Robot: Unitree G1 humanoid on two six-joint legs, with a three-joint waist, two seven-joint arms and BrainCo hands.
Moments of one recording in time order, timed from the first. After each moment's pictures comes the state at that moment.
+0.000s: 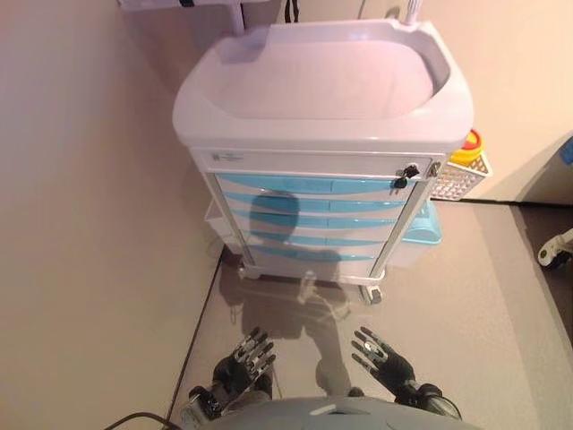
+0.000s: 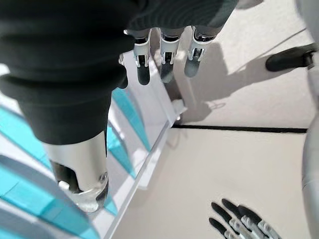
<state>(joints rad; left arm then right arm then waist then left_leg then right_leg) 0.03 0.16 -0.27 1.08 -1.09 0.03 -0.74 0.02 -0.27 0.27 1.16 0.88 -0.23 0.61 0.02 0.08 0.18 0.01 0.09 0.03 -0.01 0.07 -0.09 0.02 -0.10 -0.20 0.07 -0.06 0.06</state>
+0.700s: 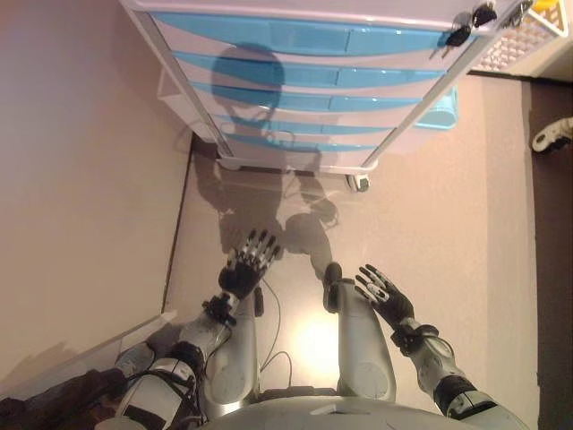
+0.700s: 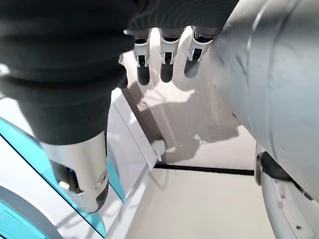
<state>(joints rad) -0.33 0.18 -0.20 0.96 -1.58 0.17 -0.89 -0.13 -0.30 0.26 0.95 0.91 -0.27 0.53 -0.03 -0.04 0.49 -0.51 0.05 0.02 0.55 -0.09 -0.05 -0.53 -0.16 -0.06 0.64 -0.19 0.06</state>
